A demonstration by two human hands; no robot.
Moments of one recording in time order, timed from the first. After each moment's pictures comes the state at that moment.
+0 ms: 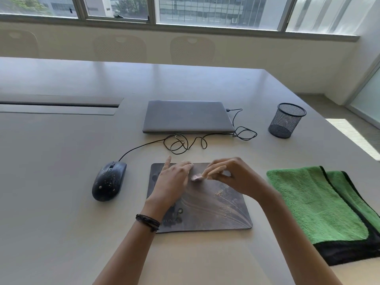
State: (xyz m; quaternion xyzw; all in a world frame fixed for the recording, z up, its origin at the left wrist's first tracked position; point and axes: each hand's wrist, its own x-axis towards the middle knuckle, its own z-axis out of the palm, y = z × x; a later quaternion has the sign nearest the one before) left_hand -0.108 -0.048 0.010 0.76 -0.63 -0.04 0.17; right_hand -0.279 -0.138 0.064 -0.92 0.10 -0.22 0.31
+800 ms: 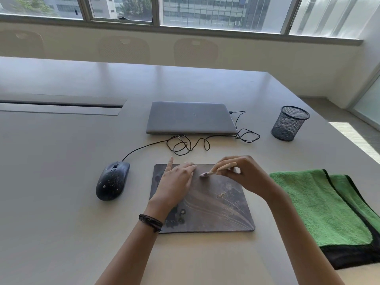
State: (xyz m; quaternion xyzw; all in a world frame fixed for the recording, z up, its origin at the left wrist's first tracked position) left_hand -0.109 -0.047 0.012 0.76 -0.62 -0.06 0.17; right_hand -0.286 -0.149 0.064 -0.92 0.12 -0.23 0.30
